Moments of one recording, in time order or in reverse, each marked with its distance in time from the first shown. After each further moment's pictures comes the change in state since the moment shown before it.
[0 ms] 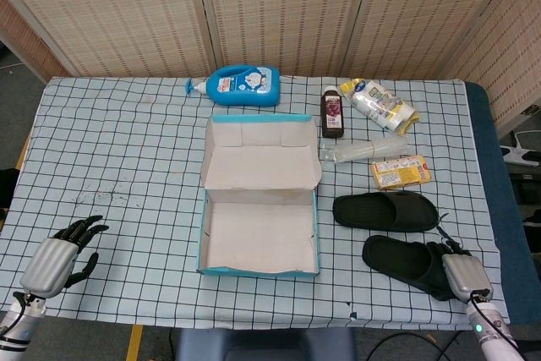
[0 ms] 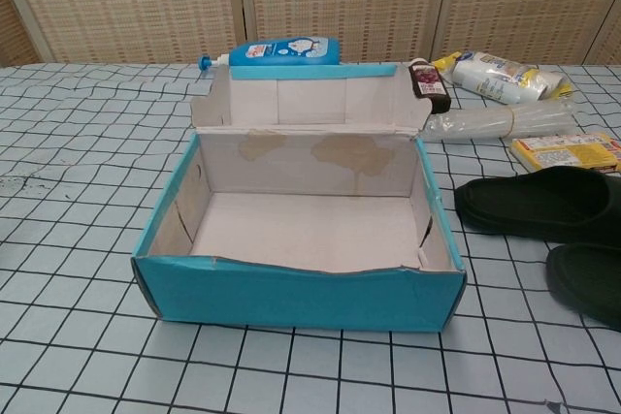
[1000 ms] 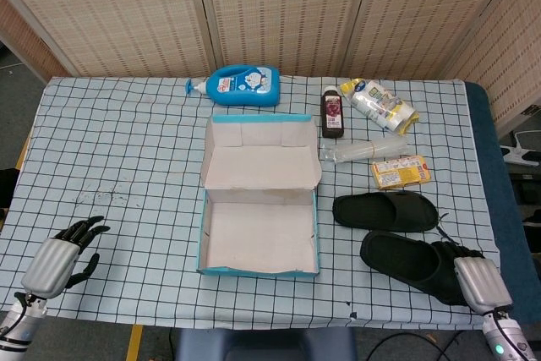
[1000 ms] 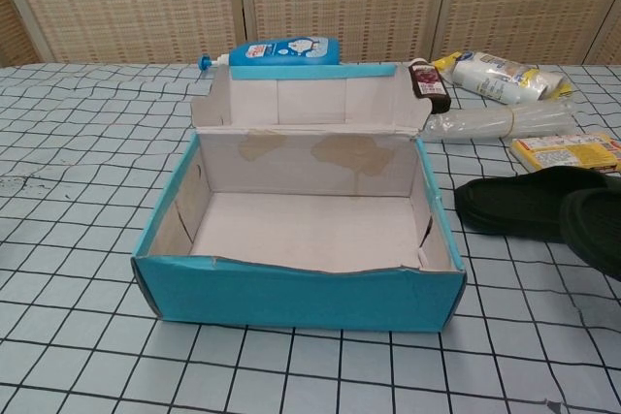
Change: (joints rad) left arm -0.001 -0.001 0.003 -0.002 0.003 -0.001 0.010; right arm -0.087 0.161 -0.041 -0.191 -0.221 0.229 0.100
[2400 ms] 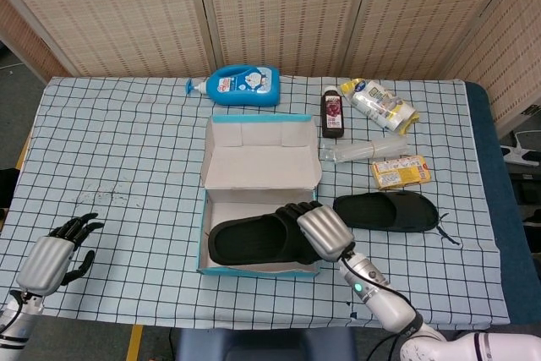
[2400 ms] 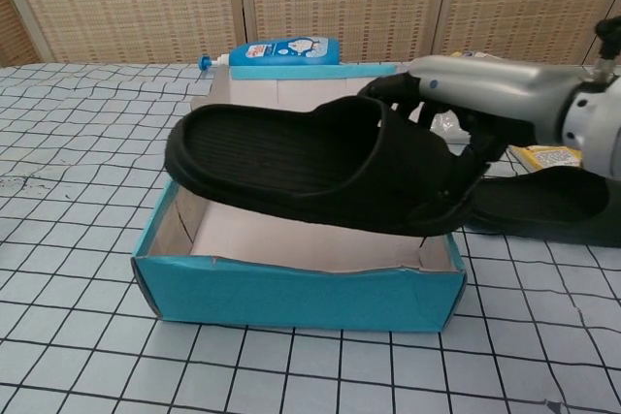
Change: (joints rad) left arm 0.002 0.005 -0.012 0.007 -0.028 -0.006 -0.005; right arm 0.541 -0.326 0.302 -0.285 0.382 -0.326 -0.496
